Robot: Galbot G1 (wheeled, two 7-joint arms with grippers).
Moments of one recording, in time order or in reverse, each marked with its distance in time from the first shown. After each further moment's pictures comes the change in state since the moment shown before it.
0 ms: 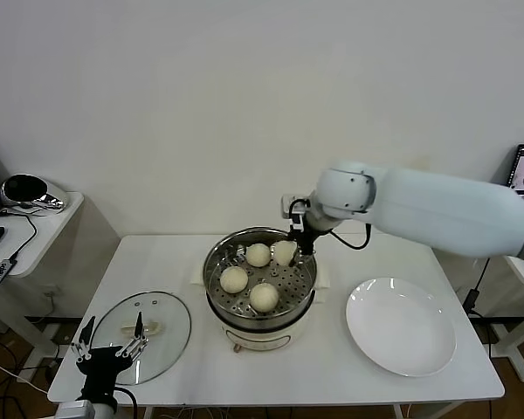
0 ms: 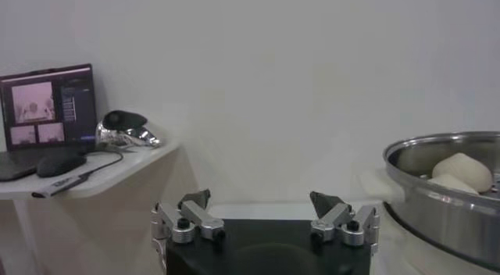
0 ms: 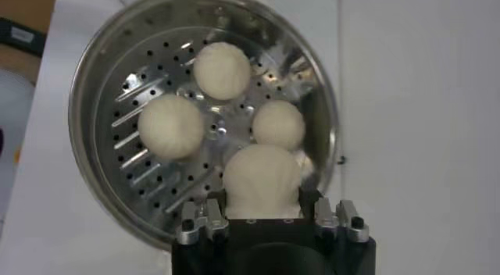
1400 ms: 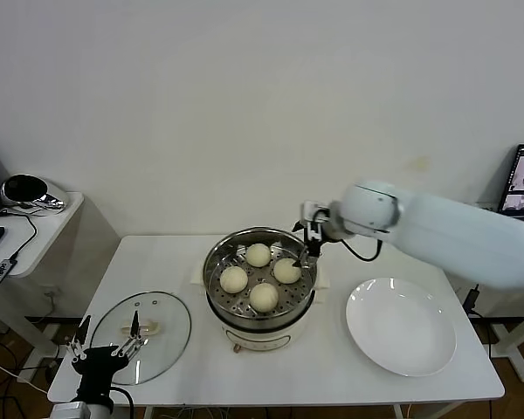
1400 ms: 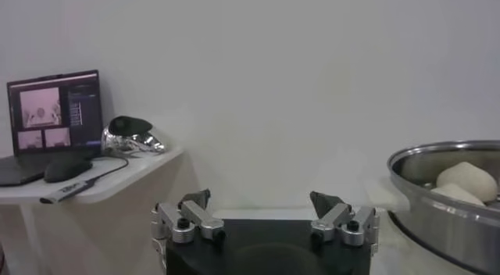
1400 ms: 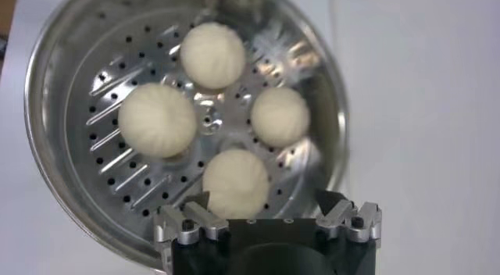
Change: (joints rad) left arm 0.007 0.001 -0.011 -0.001 -0.010 -0.027 0.007; right arm -0.297 -0.271 0.350 0.188 -0.049 0.133 0.252
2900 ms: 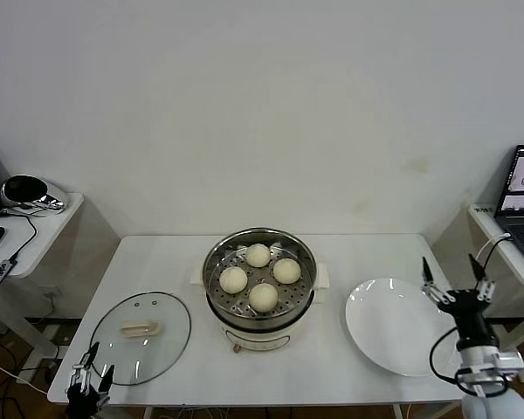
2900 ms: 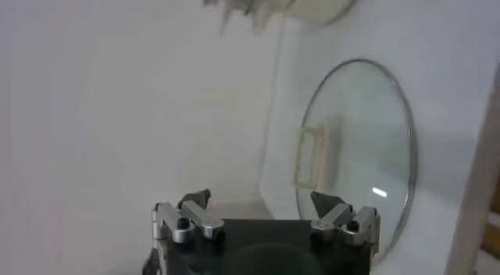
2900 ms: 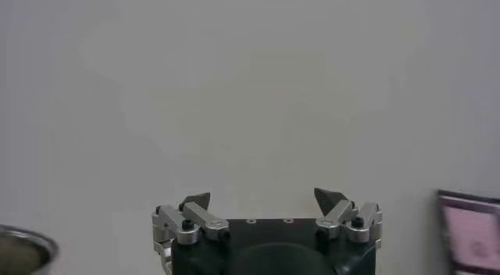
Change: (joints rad) left arm 0.039 0.175 -0.126 0.393 1.229 -0.160 0.049; right arm -1.808 0.578 1.882 0.271 -0.258 0.753 0.415
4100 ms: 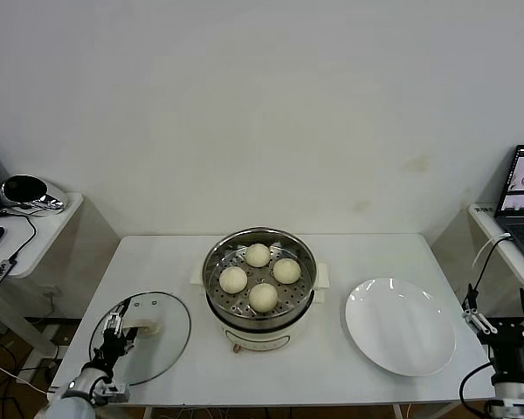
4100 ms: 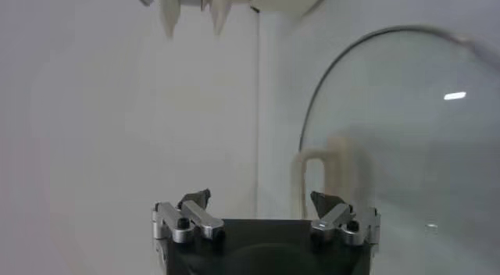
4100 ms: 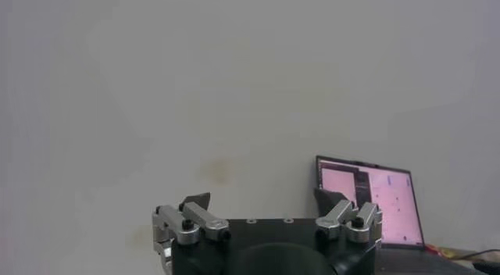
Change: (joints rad) left arm -0.457 0.099 0.219 0.320 -0.009 0.000 0.082; right arm -0.099 0.079 0.115 0.024 0.001 0.021 0.024
